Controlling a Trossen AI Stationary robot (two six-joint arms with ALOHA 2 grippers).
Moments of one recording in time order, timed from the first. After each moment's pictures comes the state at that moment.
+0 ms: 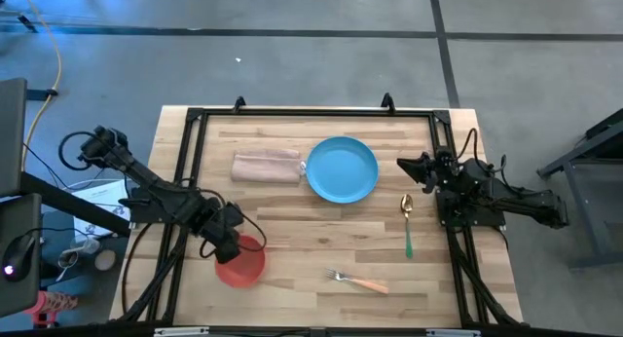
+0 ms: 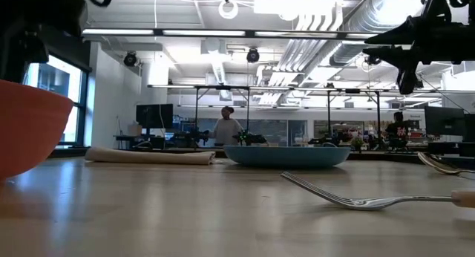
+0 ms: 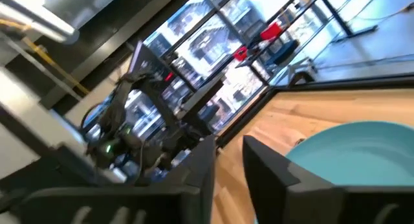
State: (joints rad) left arm -0.47 1.26 0.83 -0.98 -0.09 -1.08; right arm -0.20 0.01 0.06 0.08 0.12 0.73
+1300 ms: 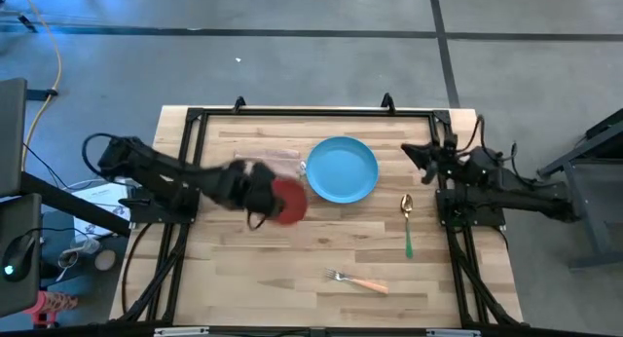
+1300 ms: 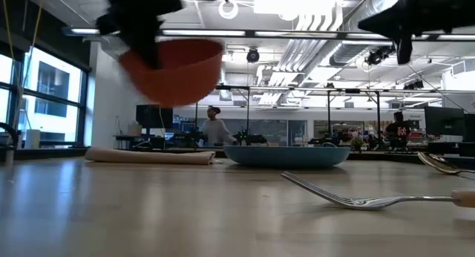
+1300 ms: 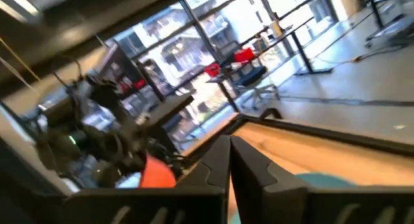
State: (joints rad) left arm -0.11 1.50 1.23 -1.08 -0.66 -0.94; right arm -0.20 0.28 0.33 0.01 0.23 0.51
